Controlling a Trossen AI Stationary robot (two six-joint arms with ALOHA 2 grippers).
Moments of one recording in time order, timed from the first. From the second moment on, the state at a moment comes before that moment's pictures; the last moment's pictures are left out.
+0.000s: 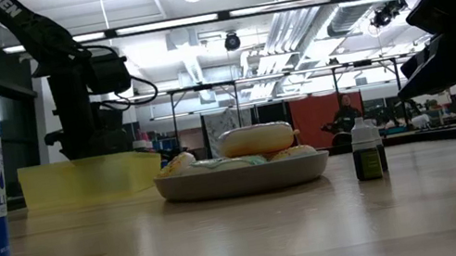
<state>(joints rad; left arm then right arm) 0.68 1.43 0.75 -0.57 -0.30 -0.27 0.00 0.49 0.01 0.05 0.02 0.13</state>
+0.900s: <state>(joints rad) 0.68 1.32 1.06 -0.79 -0.31 -0.20 0.00 0.49 0.01 0.05 0.02 0.13</state>
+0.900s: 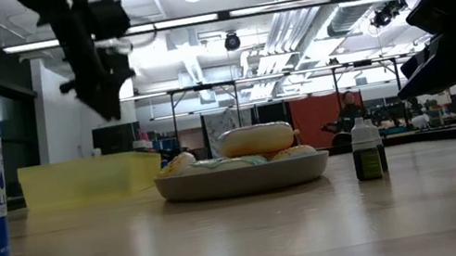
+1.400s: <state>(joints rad) 0.45 1.31 1.39 -0.82 -0.31 -0.02 0.00 0.49 0.01 0.05 0.02 0.13</state>
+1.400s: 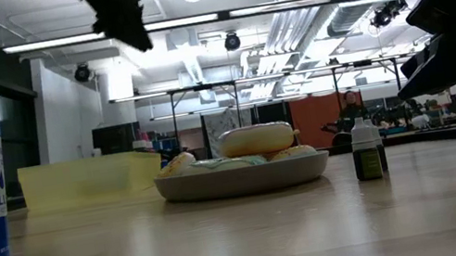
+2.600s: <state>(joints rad) -0.07 2.00 2.05 -1.05 0.06 0.13 0.00 0.49 0.01 0.04 0.02 0.13</state>
